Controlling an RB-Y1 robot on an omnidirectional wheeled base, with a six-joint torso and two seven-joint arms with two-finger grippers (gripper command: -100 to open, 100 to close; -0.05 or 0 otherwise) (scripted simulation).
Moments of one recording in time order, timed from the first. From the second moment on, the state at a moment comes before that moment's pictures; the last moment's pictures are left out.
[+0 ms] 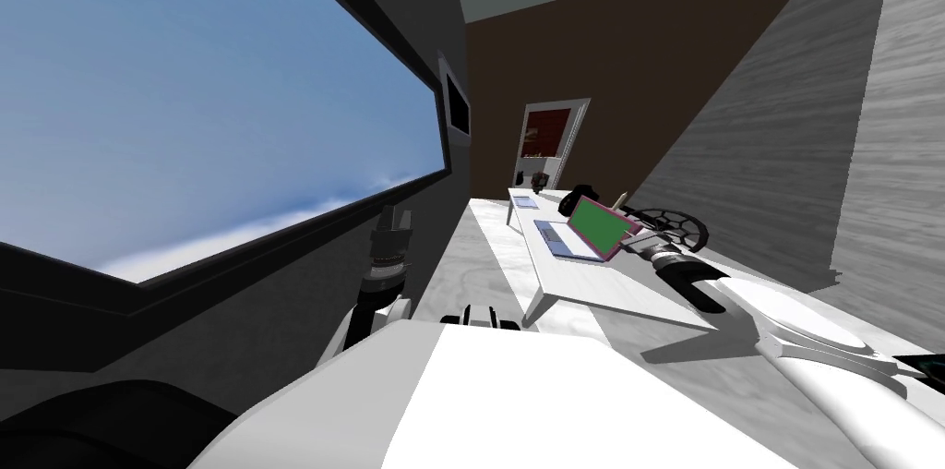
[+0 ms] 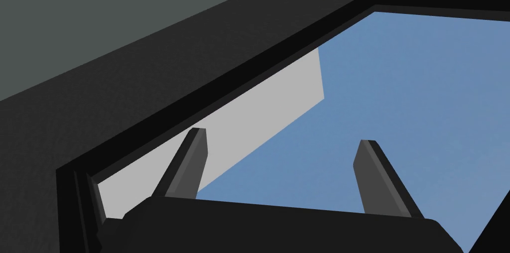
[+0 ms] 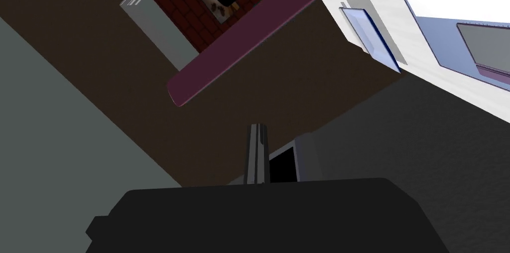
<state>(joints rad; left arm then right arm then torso) 0.53 0.03 -0.03 -2.31 -0.11 -0.63 0.04 0.11 -0.87 -0.38 -1.27 0.90 -0.22 0.83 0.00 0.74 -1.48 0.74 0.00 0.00</state>
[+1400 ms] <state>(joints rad) 0.53 0.03 -0.03 -2.31 -0.11 -0.63 0.04 0.09 -0.63 -0.37 -1.44 1.12 -0.08 1.14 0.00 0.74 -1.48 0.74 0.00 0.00</state>
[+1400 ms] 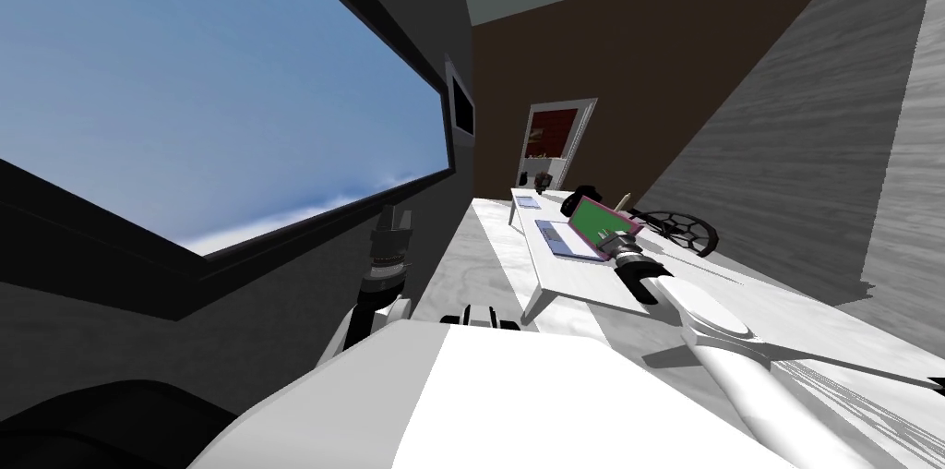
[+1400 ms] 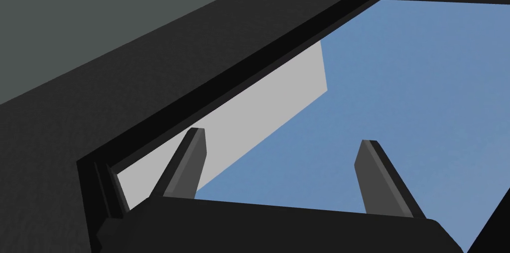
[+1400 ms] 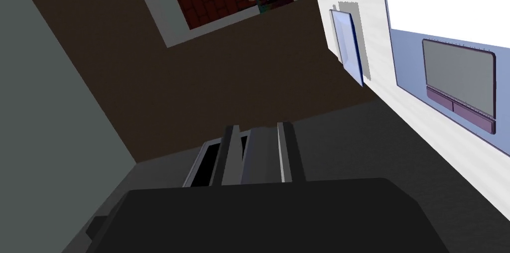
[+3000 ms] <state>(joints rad) 0.53 0.03 -0.03 -2.31 -0.11 -0.63 0.04 0.03 -0.81 -0.30 -1.33 0.94 -0.18 0.90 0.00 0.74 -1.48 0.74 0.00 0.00</state>
